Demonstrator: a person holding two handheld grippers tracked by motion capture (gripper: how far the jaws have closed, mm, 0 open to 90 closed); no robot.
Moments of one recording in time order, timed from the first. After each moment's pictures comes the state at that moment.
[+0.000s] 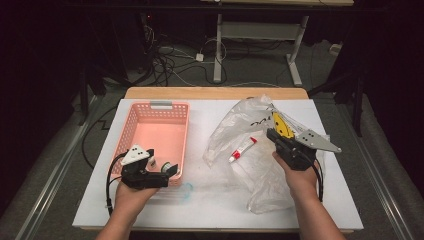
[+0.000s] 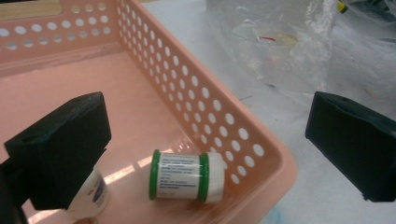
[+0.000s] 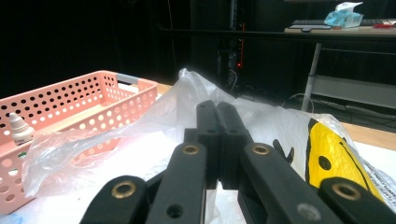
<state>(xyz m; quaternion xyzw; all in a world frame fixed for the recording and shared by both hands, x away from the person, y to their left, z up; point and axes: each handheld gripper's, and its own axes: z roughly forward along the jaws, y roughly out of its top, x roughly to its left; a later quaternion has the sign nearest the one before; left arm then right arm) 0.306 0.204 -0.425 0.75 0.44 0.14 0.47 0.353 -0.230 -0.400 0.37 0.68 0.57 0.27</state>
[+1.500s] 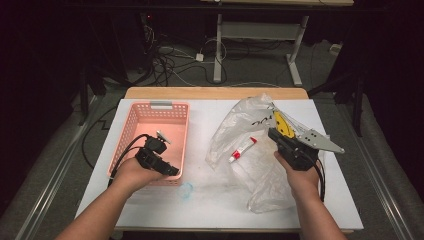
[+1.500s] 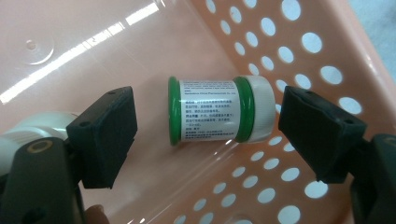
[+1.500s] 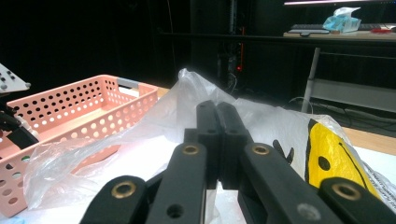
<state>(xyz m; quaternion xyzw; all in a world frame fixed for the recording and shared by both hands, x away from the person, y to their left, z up) 0.380 0.177 -0.428 0.87 0.46 -0.03 0.17 0.351 -0.233 -0.396 0.37 0.68 0.57 0.27</state>
